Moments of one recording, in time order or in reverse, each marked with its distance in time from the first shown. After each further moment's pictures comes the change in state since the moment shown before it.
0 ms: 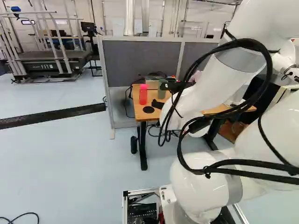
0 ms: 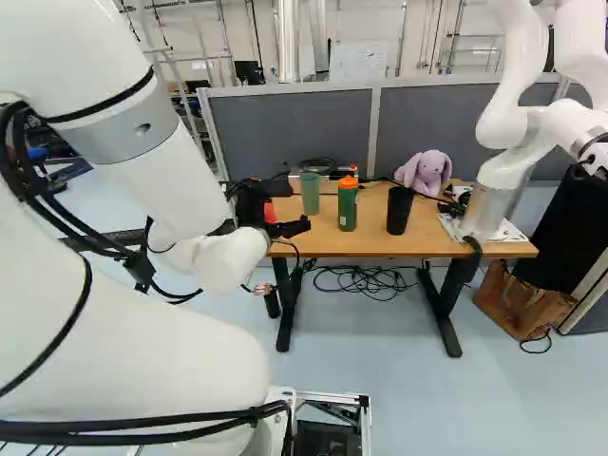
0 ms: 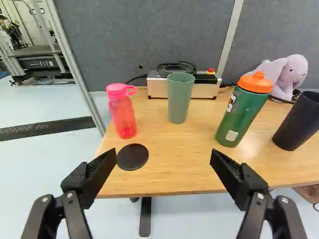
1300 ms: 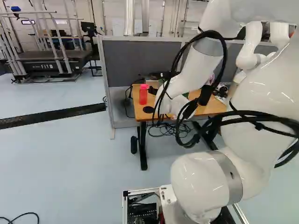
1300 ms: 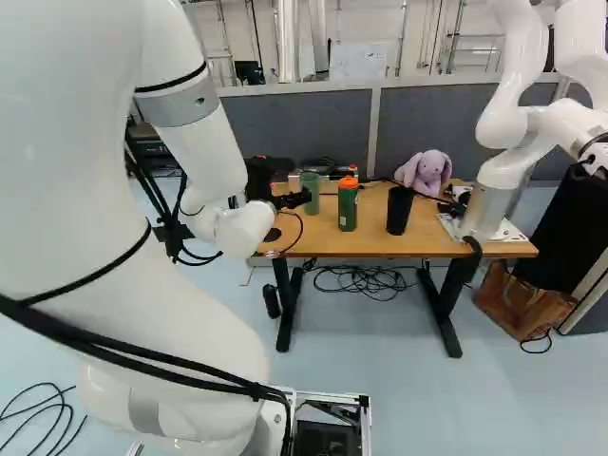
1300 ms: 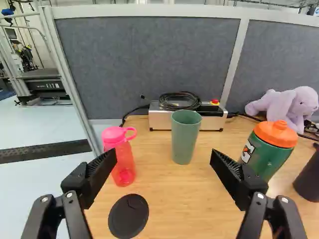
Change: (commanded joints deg) arm 0.9 -13.7 -12.1 0.3 9.2 0.0
